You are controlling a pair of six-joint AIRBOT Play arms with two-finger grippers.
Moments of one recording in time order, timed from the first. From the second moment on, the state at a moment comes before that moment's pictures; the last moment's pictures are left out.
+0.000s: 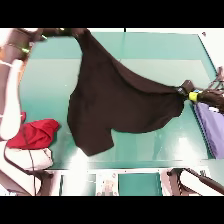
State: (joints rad) left arm -0.16 -1.80 2.02 0.80 -0.82 -1.15; right arm -0.36 -1.14 0.79 -0.67 0.72 1.27
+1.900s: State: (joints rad) left arm 0.26 -1.53 1.27 0.91 -1.41 -1.24; right arm -0.62 -1.35 0.62 -0.71 1.00 1.17
